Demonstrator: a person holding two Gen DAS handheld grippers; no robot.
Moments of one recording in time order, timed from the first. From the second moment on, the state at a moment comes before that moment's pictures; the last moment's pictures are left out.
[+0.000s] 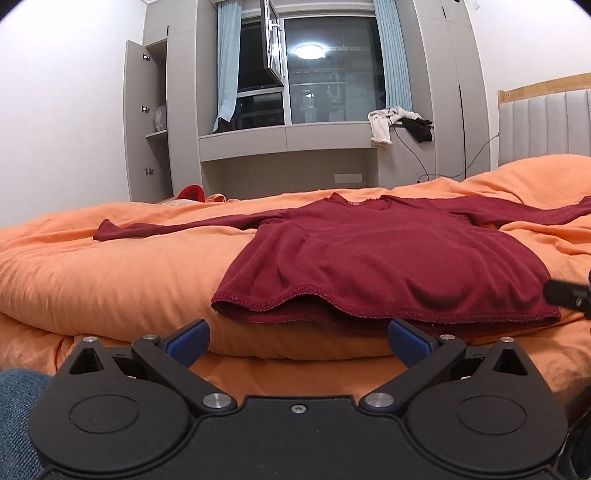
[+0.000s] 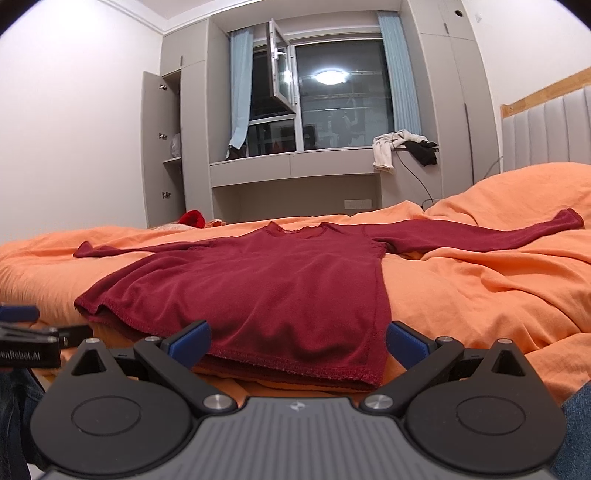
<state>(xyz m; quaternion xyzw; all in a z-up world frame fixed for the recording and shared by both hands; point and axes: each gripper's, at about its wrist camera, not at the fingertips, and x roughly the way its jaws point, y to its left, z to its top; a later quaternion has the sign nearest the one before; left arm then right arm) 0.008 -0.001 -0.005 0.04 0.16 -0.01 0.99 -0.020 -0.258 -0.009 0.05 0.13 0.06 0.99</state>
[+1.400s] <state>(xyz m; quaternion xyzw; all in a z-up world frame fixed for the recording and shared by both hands) 0.254 -0.064 0.053 0.04 0.24 -0.06 0.97 0.170 -0.507 0.072 0.22 0.14 -0.23 0.94</state>
